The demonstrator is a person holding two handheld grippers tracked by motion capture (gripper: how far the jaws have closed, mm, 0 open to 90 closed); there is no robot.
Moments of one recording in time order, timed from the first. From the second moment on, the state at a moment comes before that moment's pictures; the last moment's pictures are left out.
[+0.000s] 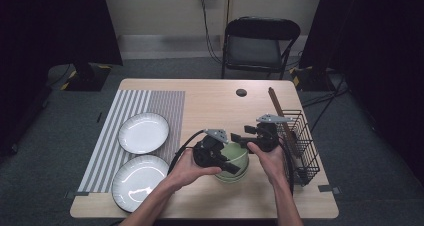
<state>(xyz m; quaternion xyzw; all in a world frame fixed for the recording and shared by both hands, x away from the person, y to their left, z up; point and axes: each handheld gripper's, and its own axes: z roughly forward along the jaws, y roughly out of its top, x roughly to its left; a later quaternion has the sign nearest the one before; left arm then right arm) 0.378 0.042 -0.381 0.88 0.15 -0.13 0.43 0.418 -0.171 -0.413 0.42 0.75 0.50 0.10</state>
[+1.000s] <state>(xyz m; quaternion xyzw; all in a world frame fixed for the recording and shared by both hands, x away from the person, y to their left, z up) 0.364 0.087 -0.360 0.85 0.15 -0.14 0.48 0.439 -0.155 -0.416 0.44 0.74 0.49 0.10</state>
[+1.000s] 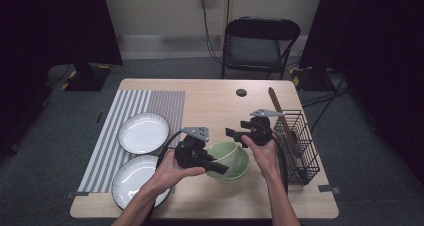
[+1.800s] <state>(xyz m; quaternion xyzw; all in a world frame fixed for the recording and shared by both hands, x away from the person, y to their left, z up) 0.380 0.156 -0.353 0.82 0.22 -0.10 0.52 0.462 -0.156 -0.446 0.46 0.76 0.44 0.13</state>
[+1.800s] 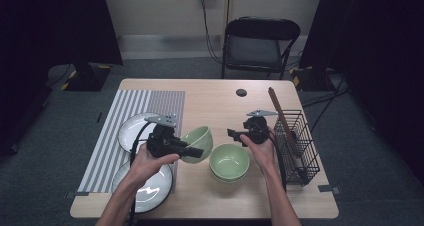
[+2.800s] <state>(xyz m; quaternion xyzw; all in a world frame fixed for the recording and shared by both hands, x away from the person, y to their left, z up) 0.392 0.252 -0.352 0.77 0.32 -0.03 0.55 0.476 -0.164 -0.487 0.48 0.78 0.35 0.17</state>
